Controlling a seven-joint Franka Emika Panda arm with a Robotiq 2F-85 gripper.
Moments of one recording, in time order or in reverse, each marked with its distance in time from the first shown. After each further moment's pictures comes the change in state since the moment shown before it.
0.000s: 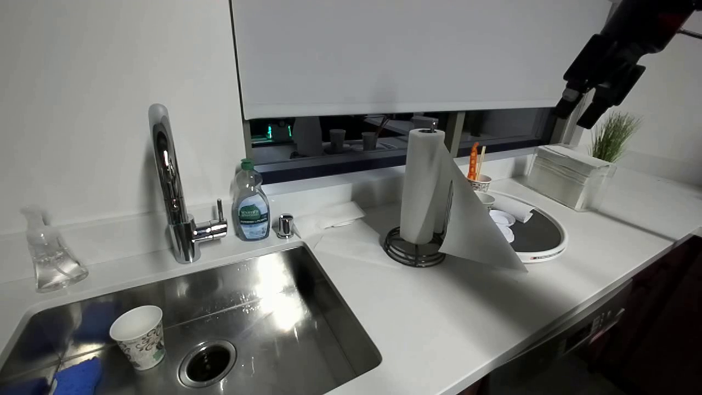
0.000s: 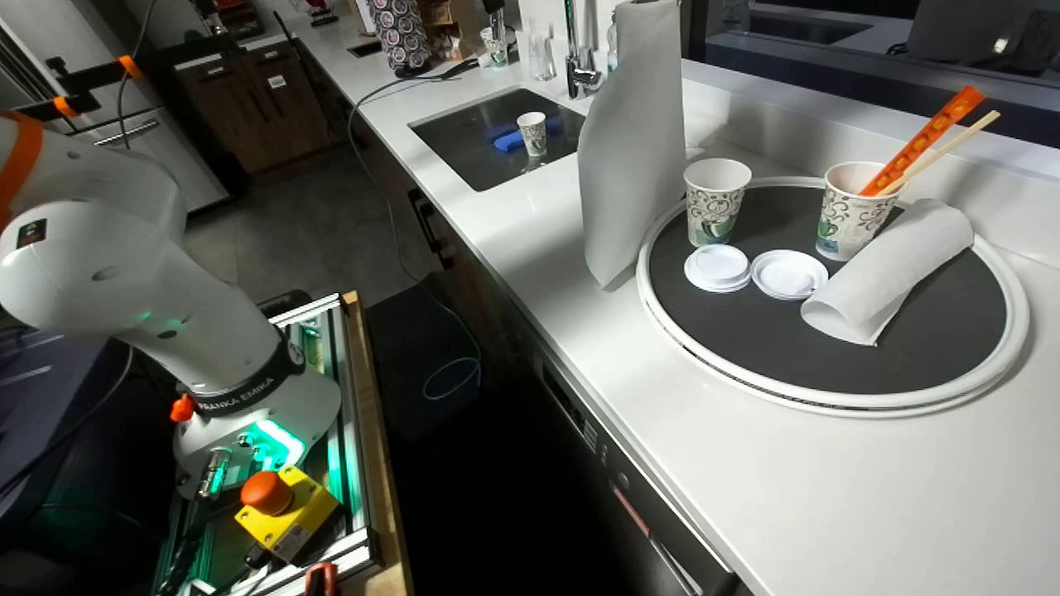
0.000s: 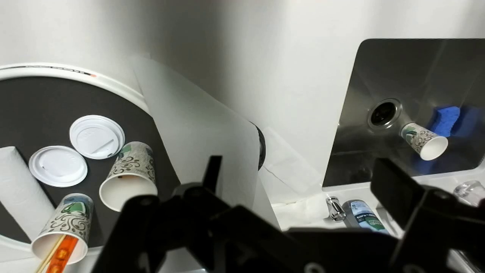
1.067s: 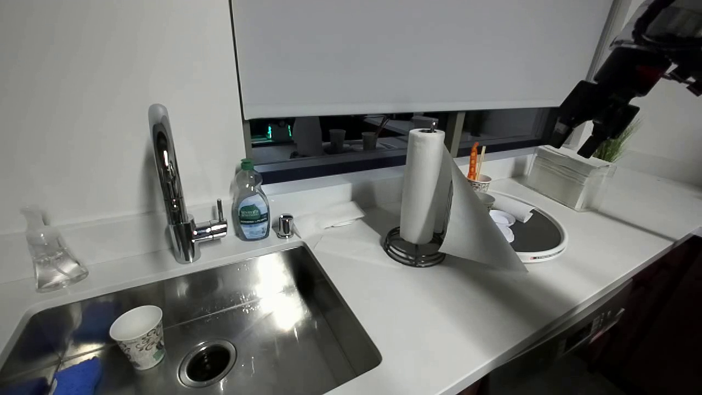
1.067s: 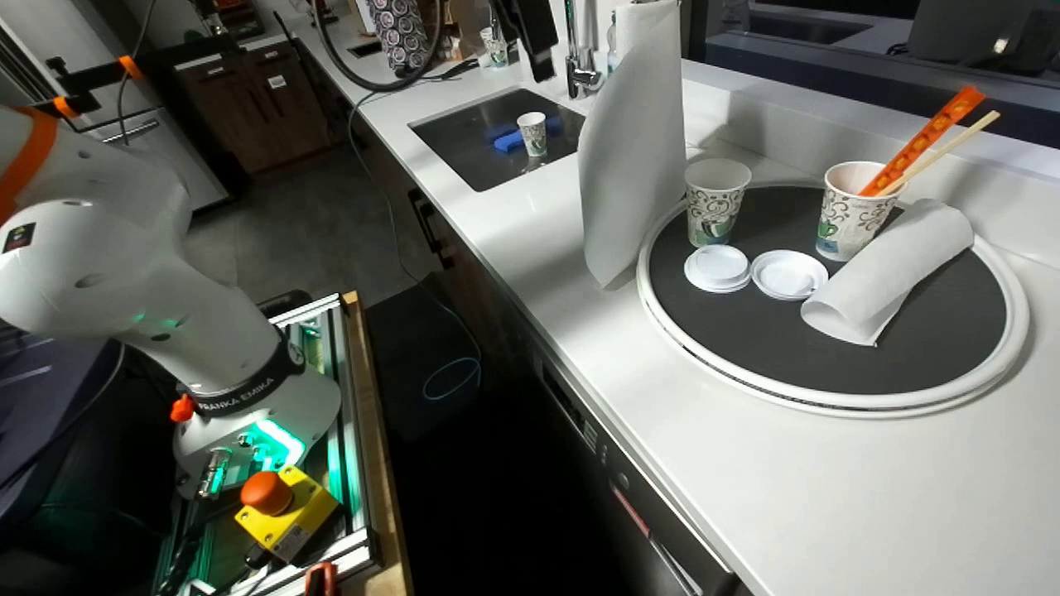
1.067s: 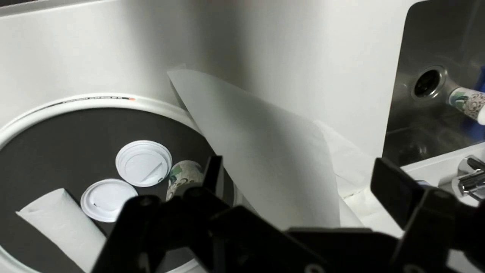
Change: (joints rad) arm -0.087 0.094 -0.072 -0.070 0.029 0.130 -0.009
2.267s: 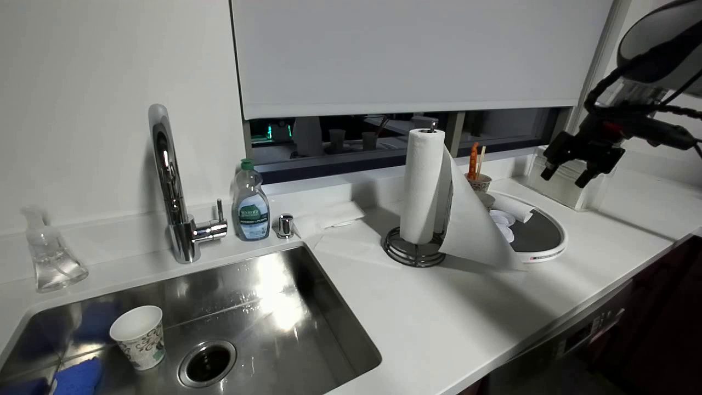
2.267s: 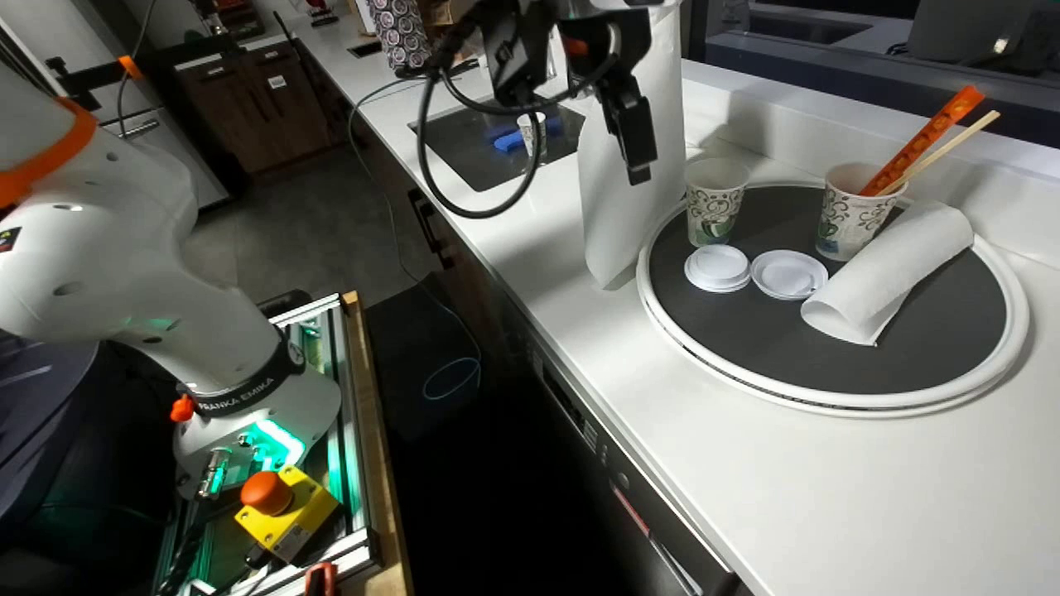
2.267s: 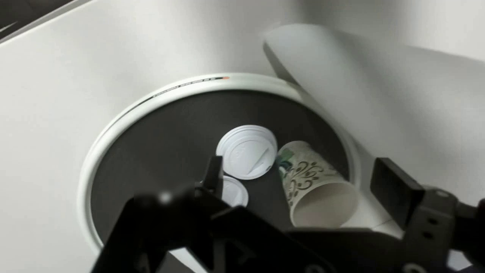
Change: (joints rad) arm -0.111 0.274 -0.061 0.022 -0.034 0.265 0.032
